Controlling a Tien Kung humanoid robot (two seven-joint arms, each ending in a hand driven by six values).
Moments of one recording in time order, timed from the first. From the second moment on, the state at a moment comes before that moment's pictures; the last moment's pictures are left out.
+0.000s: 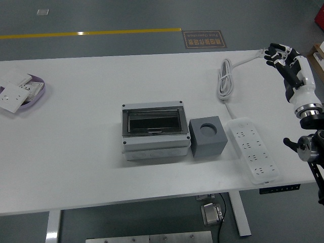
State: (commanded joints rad) left arm 0.13 0.25 -0.05 -0.22 -0.04 0.03 0.00; right arm 0.25 -0.38 1.32 1.39 -0.94 -0.26 0.13
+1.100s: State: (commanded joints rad) left arm 0.13 0.23 -0.07 -0.22 -0.02 0.03 0.00; right arm 0.25 -0.40 1.32 1.40 -1.00 -0.26 0.12
